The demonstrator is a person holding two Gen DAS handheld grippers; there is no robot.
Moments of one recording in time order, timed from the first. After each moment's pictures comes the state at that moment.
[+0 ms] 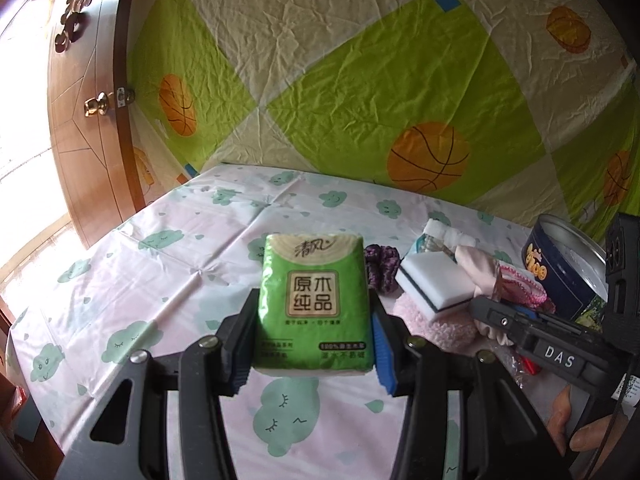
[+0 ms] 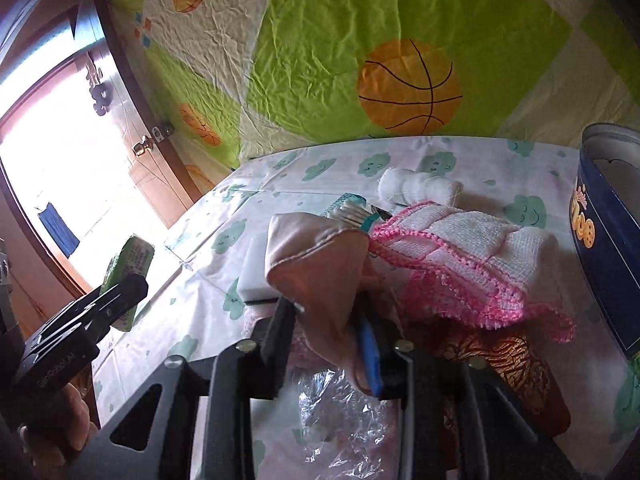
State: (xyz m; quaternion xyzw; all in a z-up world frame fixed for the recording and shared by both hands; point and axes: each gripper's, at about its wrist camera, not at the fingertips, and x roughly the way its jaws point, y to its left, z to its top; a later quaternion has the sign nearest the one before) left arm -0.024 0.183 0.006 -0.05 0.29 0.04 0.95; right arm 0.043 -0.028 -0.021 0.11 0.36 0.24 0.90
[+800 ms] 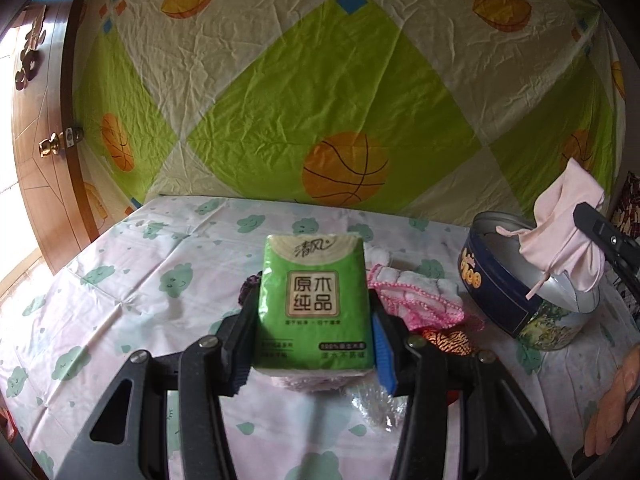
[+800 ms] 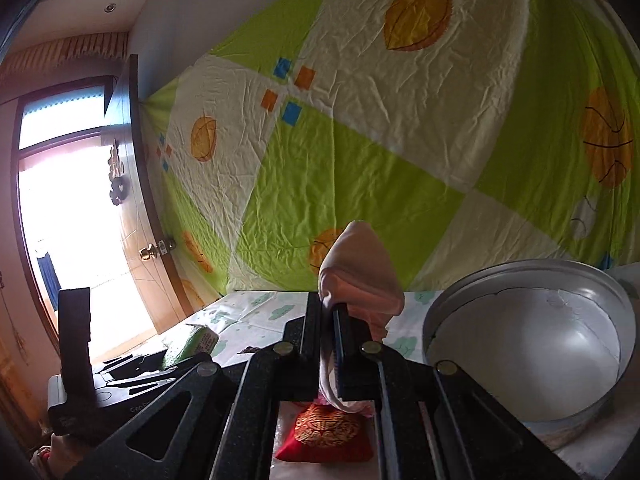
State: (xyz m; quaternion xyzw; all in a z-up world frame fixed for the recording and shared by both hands) left arm -0.016 0.081 0.032 -0.02 0.26 -0.03 0.96; right arm -0.049 -0.162 0.074 0.12 0.11 0.17 0.97
